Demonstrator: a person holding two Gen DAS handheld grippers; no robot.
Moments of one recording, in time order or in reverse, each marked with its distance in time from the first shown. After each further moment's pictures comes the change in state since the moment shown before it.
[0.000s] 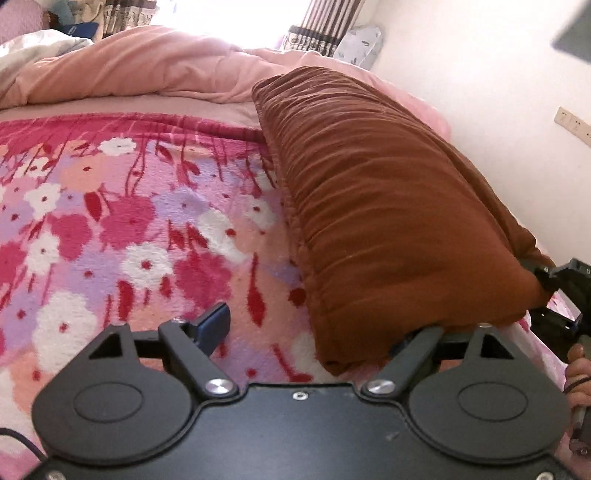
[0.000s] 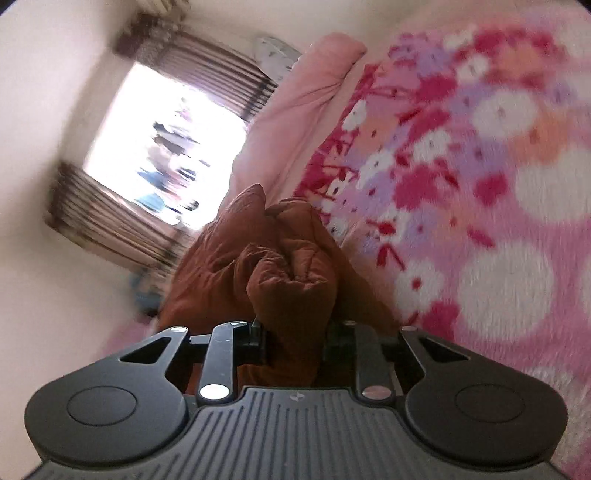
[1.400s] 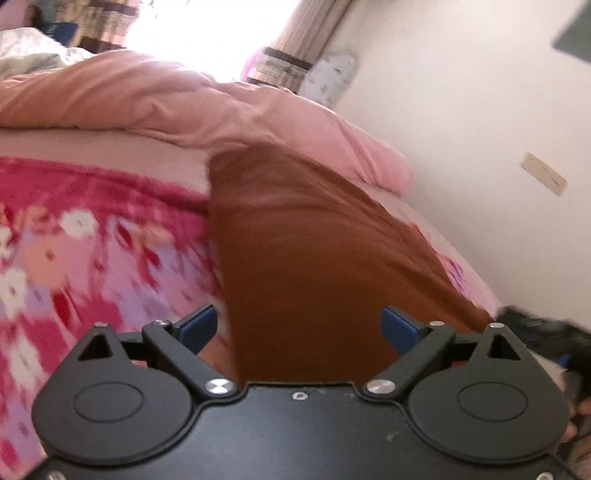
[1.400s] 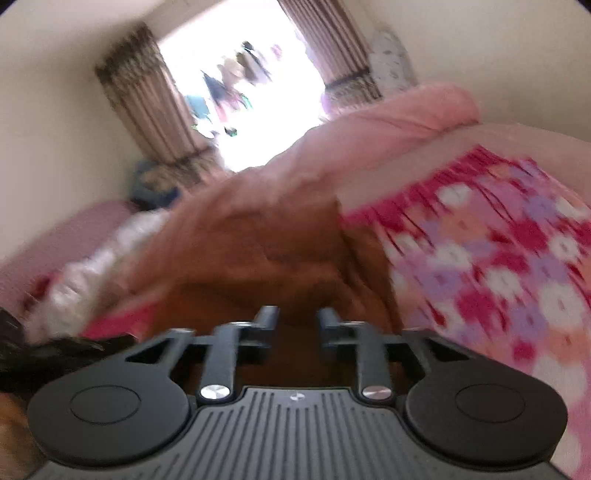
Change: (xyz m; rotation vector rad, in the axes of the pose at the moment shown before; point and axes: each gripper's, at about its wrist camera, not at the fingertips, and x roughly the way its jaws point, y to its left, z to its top) left arm -0.009 0.010 0.089 -0.071 -0.074 -0.140; right arm -0.017 0.118 0.021 -0.595 0.113 -0.071
